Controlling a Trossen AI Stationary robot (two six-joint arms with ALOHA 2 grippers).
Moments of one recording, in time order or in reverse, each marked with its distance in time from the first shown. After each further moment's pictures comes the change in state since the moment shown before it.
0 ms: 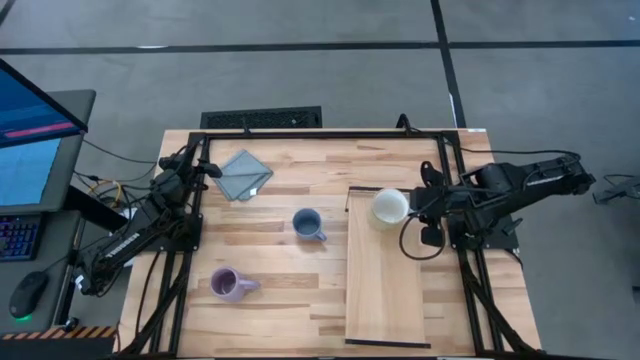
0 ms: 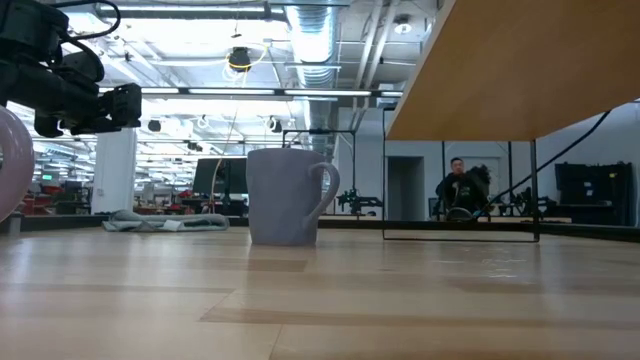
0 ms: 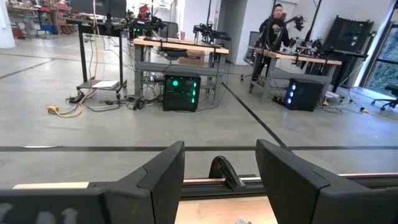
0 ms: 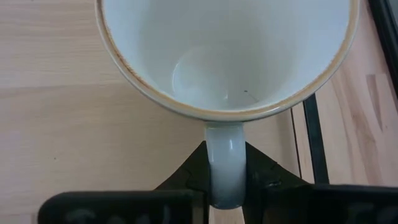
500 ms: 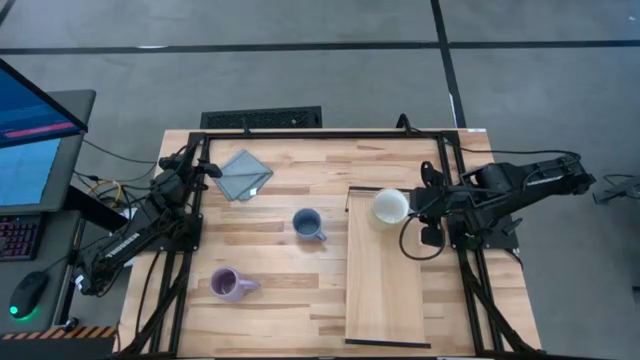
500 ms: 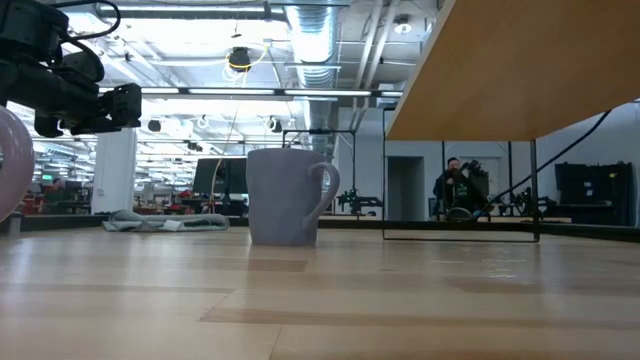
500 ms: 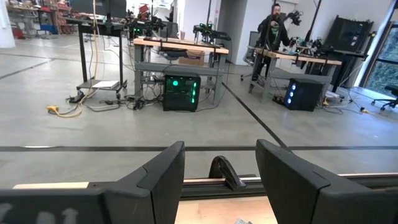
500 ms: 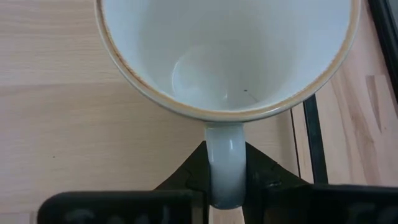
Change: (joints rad) left arm 0.000 0.000 0.000 0.000 0.000 0.000; right arm 0.000 0.001 0.000 -0.002 0.000 -0.009
